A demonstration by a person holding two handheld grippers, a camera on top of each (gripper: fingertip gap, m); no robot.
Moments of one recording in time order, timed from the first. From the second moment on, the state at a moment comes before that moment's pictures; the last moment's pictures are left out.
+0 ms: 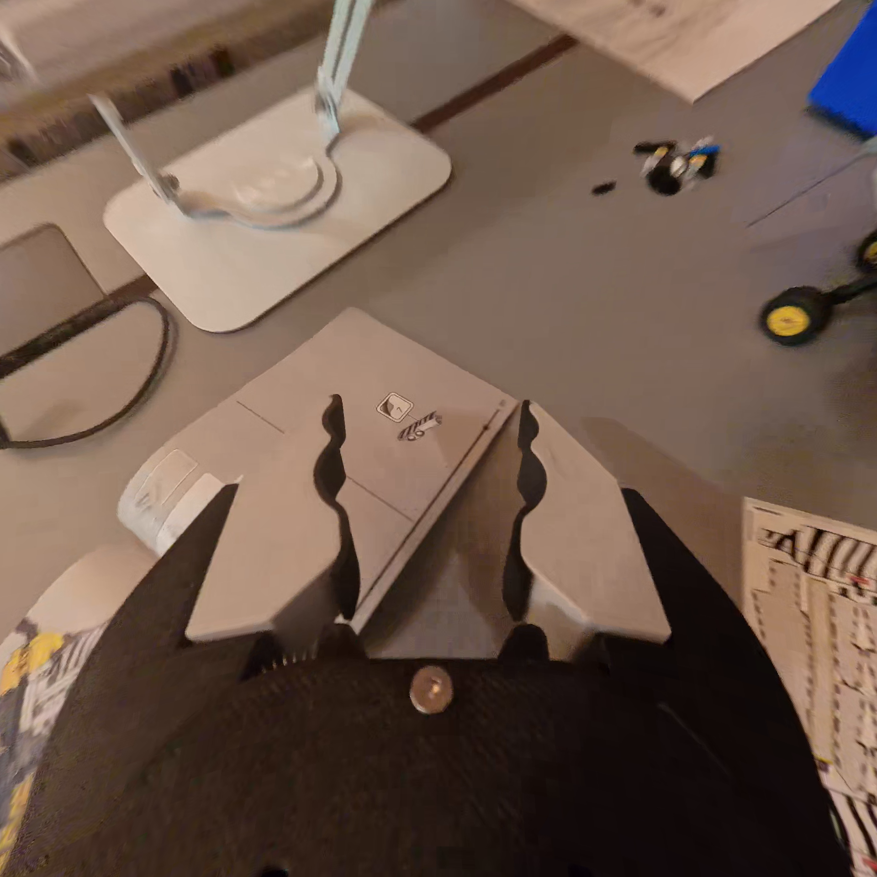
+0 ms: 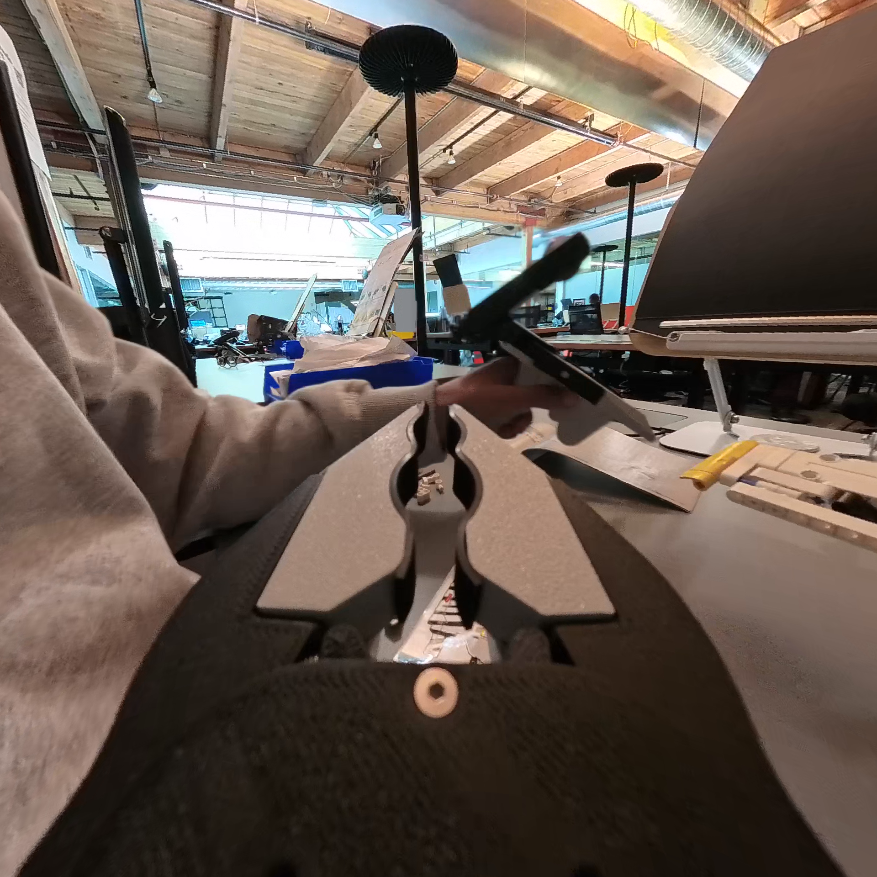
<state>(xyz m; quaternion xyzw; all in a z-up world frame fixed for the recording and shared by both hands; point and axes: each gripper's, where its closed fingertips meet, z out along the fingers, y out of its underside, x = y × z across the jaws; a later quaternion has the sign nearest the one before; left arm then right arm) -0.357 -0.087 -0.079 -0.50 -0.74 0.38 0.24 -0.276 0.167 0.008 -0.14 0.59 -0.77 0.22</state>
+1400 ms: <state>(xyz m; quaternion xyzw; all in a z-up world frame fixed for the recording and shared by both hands) -0.318 -0.104 -0.088 -0.45 -0.77 0.39 0.25 -0.252 0.152 -0.062 -0.18 0.78 -0.54 0.27</state>
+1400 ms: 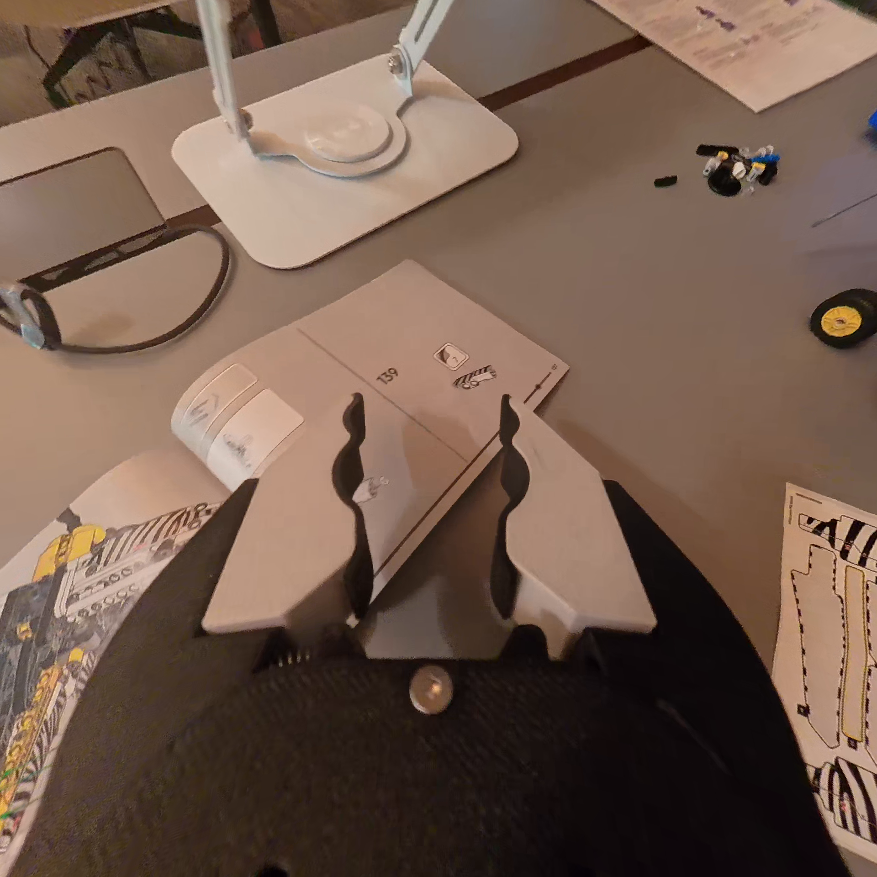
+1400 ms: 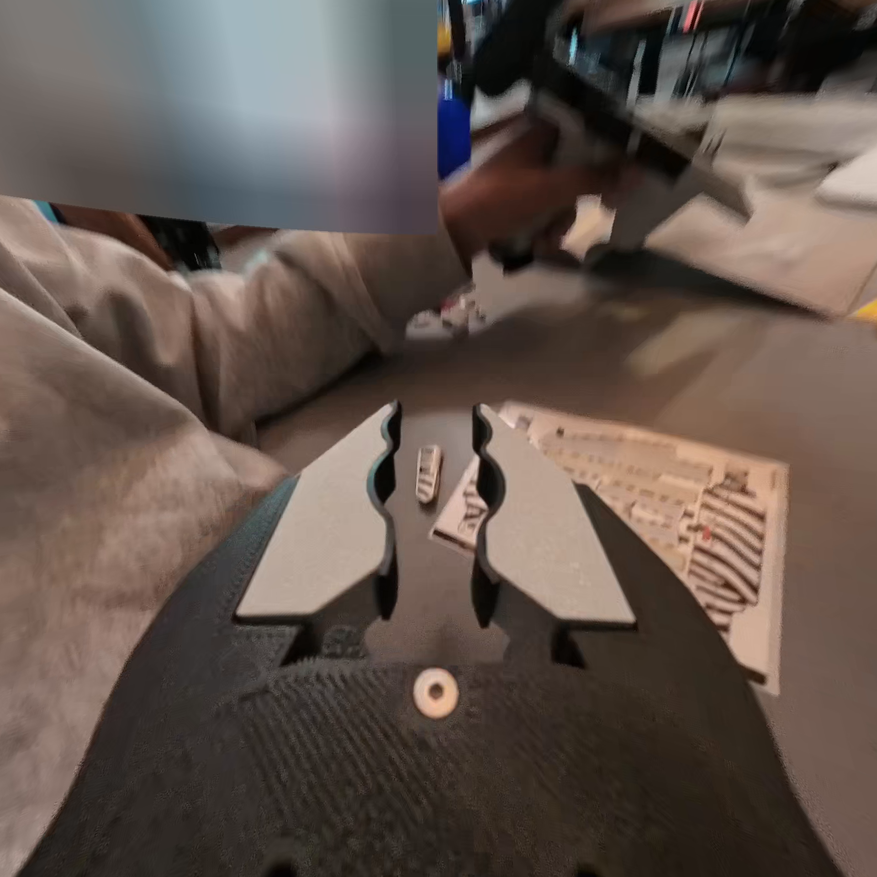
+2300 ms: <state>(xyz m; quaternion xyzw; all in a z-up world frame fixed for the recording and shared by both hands) -0.304 -0.108 -0.081 -0.42 -0.76 0.39 0.28 -0.207 0.168 -0.097 -0.26 0.83 -0.42 0.28</state>
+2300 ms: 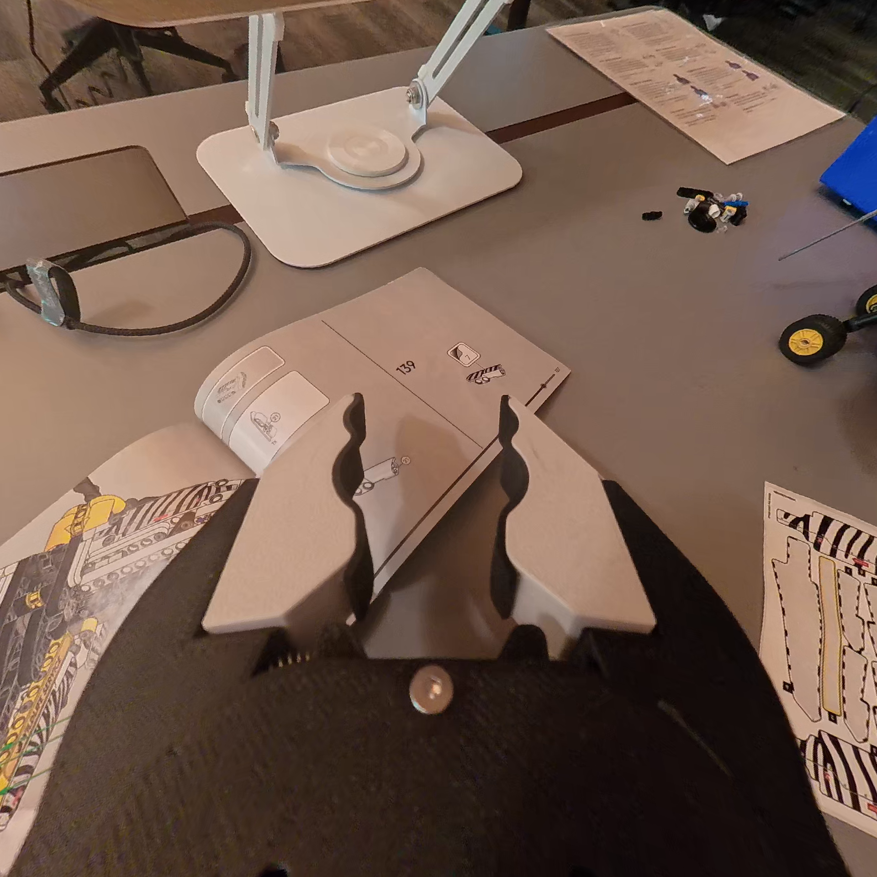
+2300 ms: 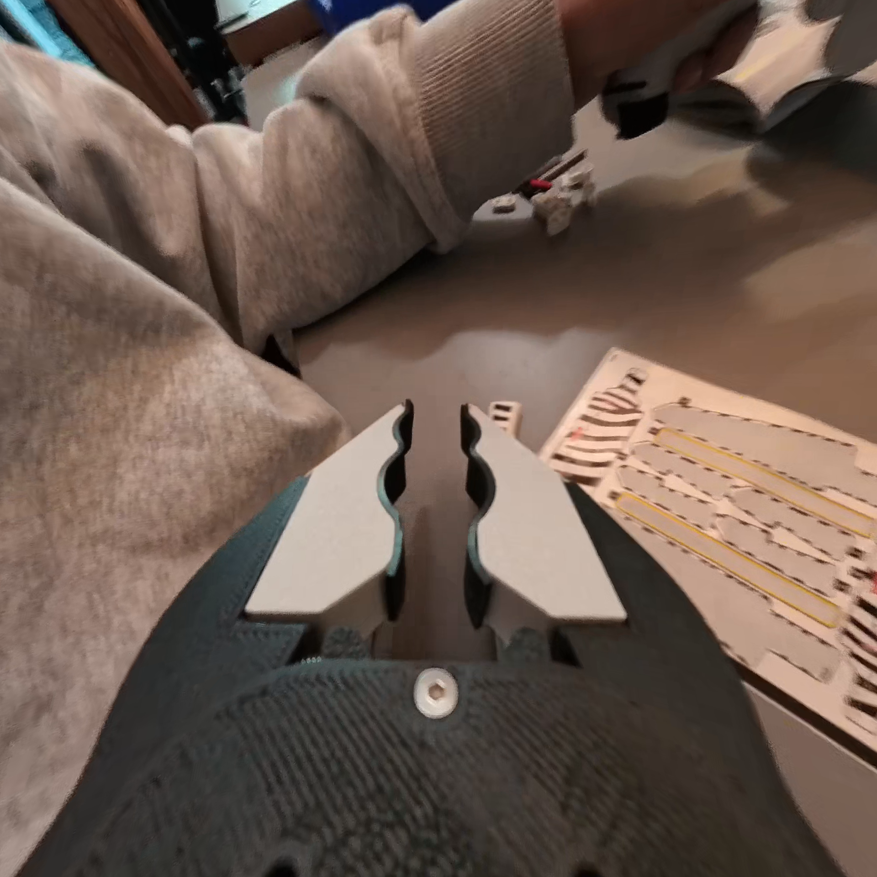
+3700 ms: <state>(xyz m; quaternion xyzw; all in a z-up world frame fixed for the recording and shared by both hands) -0.306 -0.098 -0.069 -0.44 -0.74 0.41 0.30 -0.259 0.171 0.023 -0.05 0.58 -0.54 0.61</state>
